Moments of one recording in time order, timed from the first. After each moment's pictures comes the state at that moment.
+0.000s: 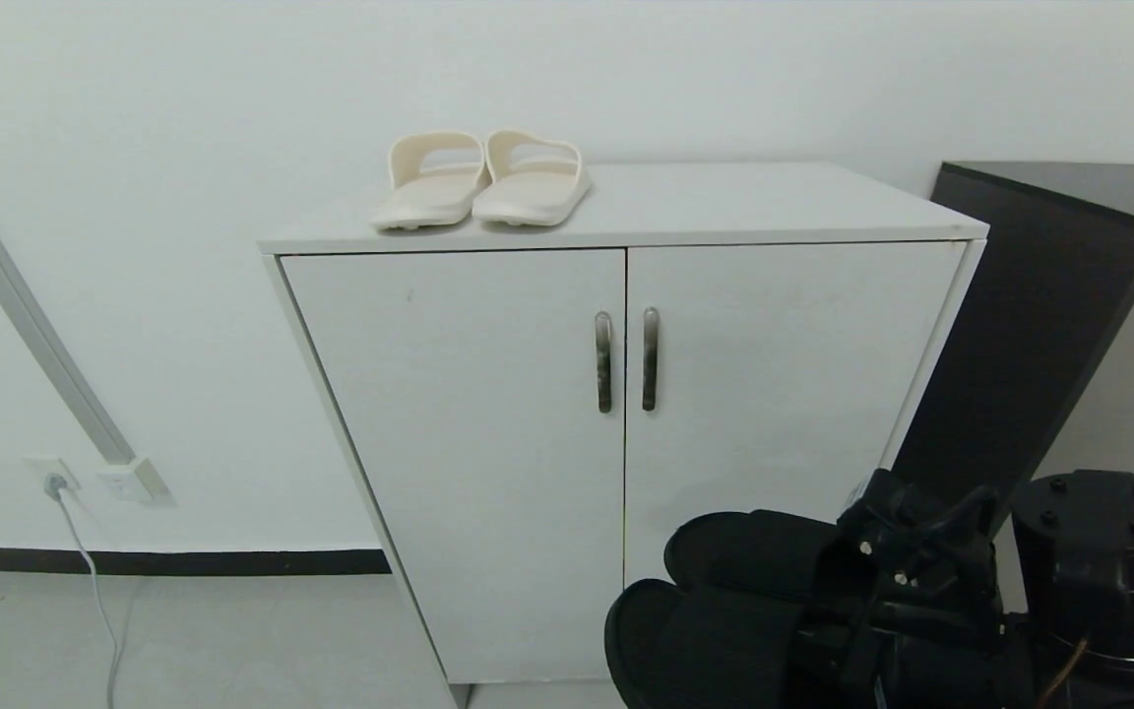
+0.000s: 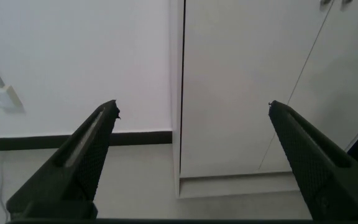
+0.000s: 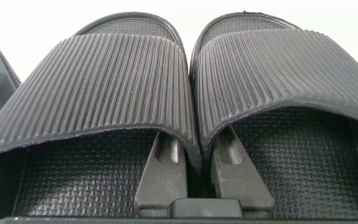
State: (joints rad) left arm 0.00 0.00 0.00 0.00 0.00 -0.01; right arm 0.79 1.50 -0.45 -0.64 0.13 0.04
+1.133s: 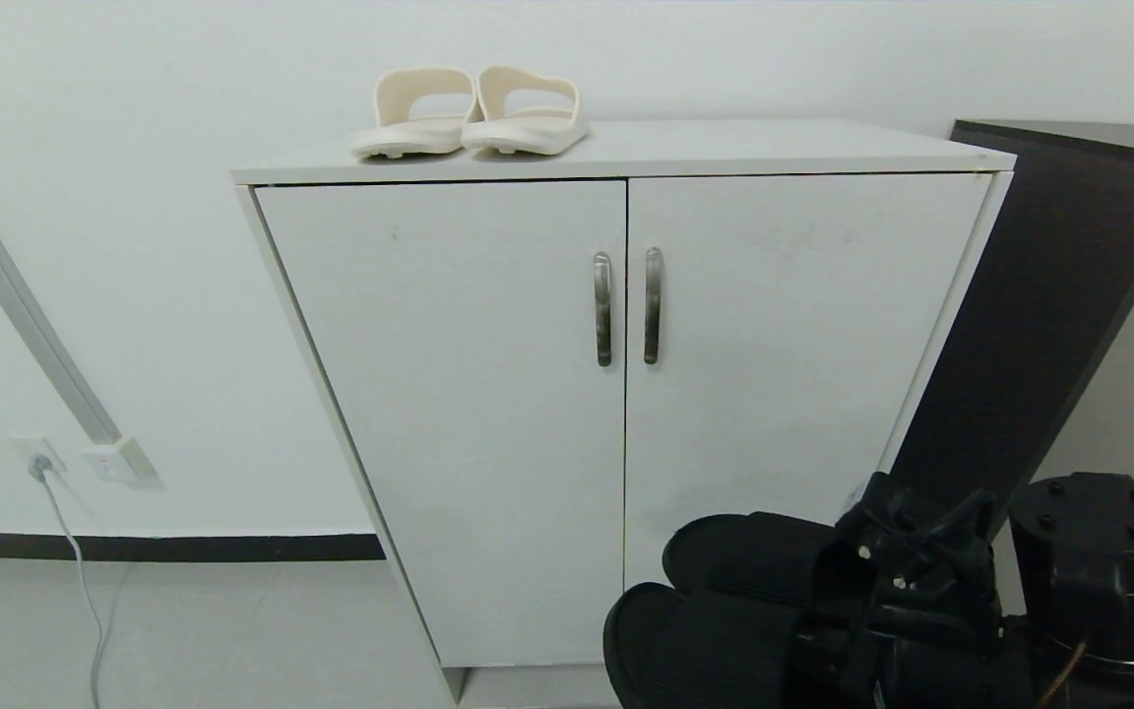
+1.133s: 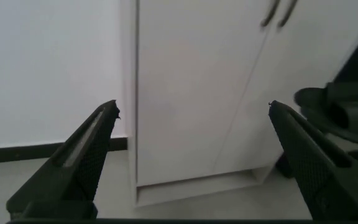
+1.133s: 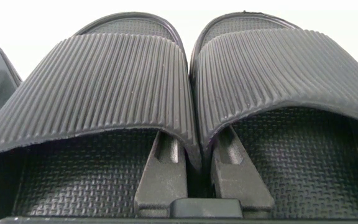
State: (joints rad) left arm -0.09 0.33 -0.22 -0.08 -0.14 -0.11; right arm 0.80 1.51 -0.45 -0.64 0.13 0.03
